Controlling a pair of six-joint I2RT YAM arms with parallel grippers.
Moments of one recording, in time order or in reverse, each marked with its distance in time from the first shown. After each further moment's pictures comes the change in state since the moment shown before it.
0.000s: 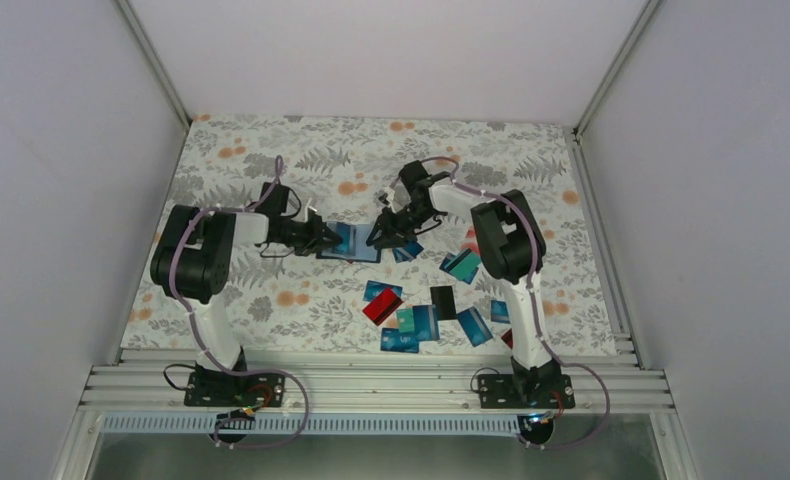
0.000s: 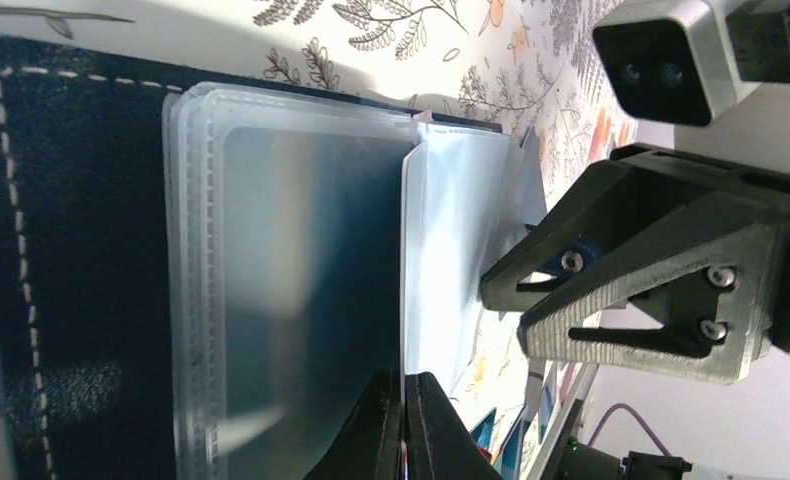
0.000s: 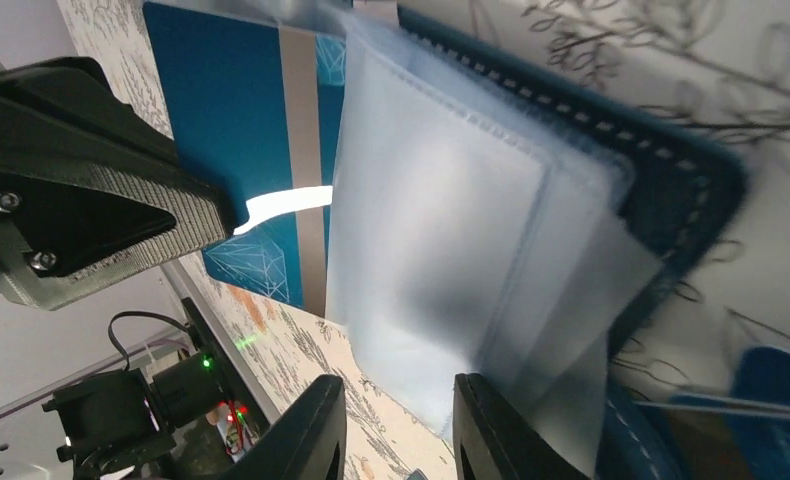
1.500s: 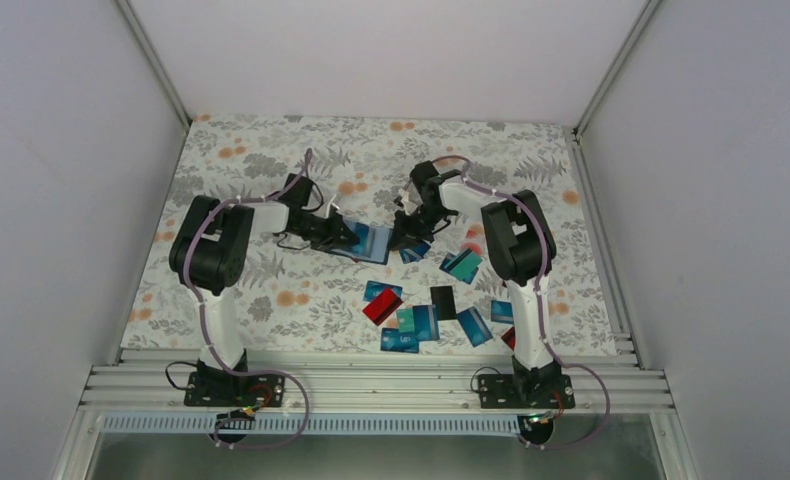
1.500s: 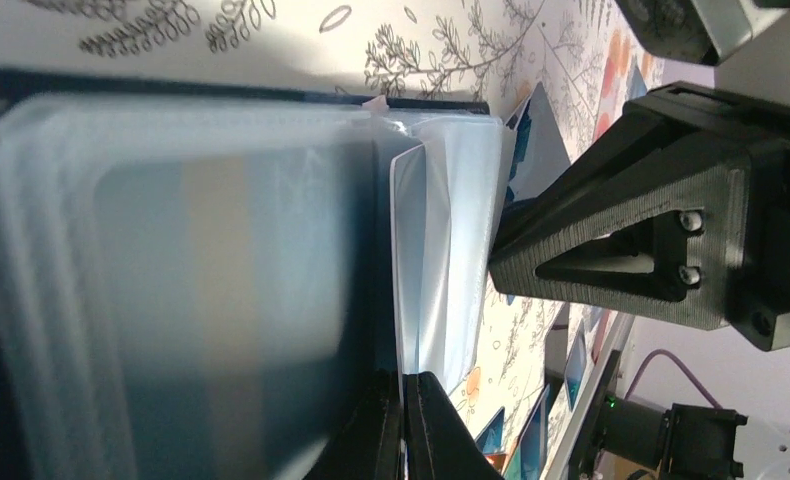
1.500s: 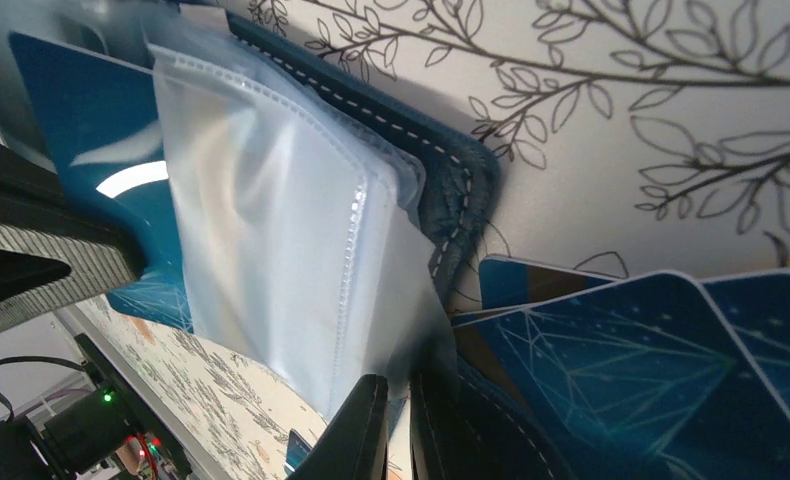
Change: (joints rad) left arm -0.106 0.098 0.173 -0.149 -0.011 0.132; right arm -0.038 -0.059 -0.054 -0.092 0.203 -0.046
